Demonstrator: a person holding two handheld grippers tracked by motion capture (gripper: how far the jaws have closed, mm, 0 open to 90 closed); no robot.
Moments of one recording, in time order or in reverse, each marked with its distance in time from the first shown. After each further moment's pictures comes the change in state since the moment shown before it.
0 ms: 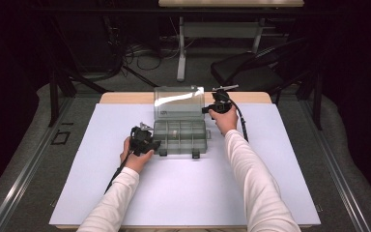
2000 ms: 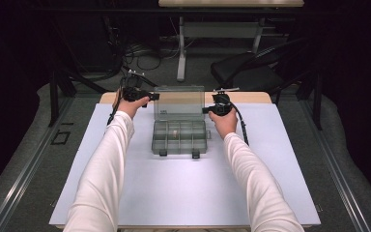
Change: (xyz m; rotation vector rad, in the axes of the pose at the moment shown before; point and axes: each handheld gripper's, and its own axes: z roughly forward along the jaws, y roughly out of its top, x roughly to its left) left arm 0.077 0.147 -0.027 -0.102 -0.054 -0.140; right arm 0.004 -0.007 -0.003 -0.050 -0.028 -0.020
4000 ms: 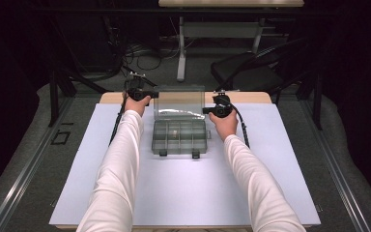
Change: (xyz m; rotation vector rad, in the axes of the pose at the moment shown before) left arm 0.019 -0.007 0.041 -0.047 -0.047 -0.100; right arm 0.001 -0.005 -0.002 -0.044 0.001 -0.038
